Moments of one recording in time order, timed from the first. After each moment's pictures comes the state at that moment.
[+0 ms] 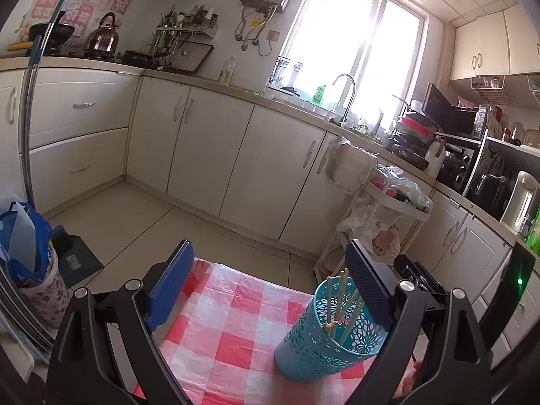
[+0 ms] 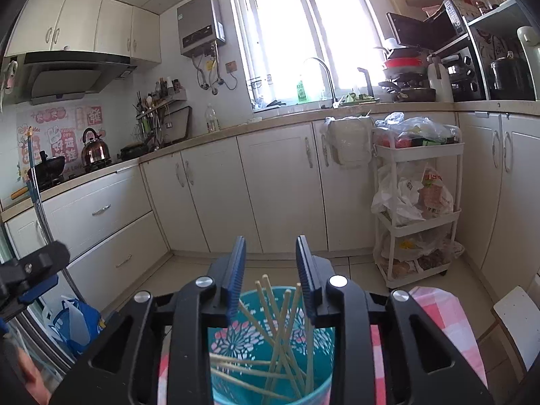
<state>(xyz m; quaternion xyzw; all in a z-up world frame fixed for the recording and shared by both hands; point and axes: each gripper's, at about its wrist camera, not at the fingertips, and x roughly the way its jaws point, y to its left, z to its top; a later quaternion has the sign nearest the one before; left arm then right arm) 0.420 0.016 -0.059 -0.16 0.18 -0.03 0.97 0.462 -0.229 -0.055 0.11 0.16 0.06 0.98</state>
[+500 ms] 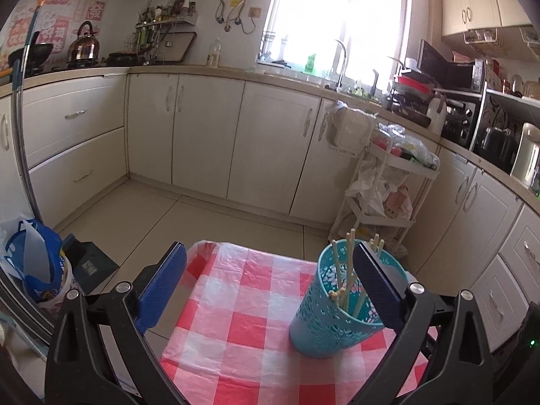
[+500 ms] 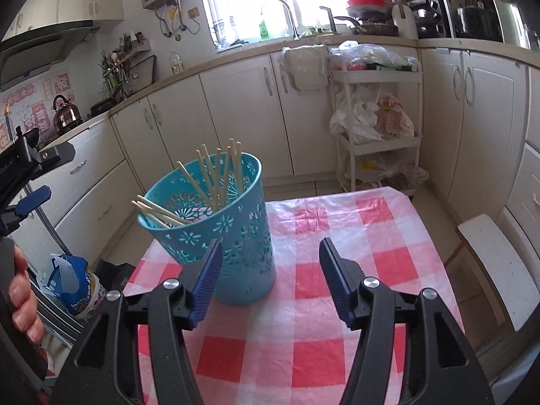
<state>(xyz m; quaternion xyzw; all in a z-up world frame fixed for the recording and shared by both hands) 0.425 -0.016 -0.069 -0.09 0.25 -0.04 0.96 0.389 -0.265 -0.115 0.13 0.30 0.01 0.94</state>
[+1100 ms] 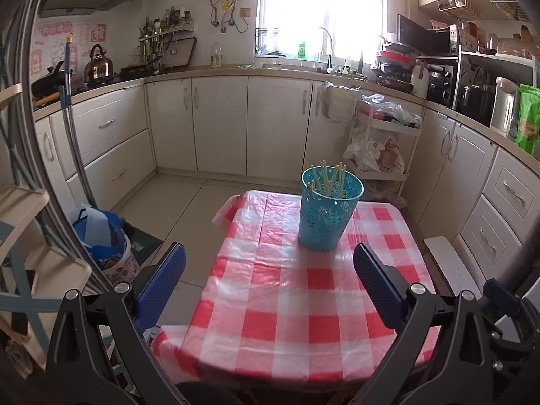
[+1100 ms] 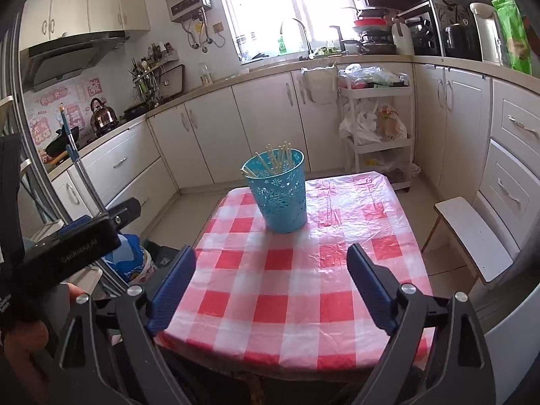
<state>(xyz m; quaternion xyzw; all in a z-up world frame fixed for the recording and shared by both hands) 0.181 -0.014 -0.021 -0.02 0.27 -0.01 0.96 0.160 -0.228 -0.014 0.13 0.28 0.04 0.95</state>
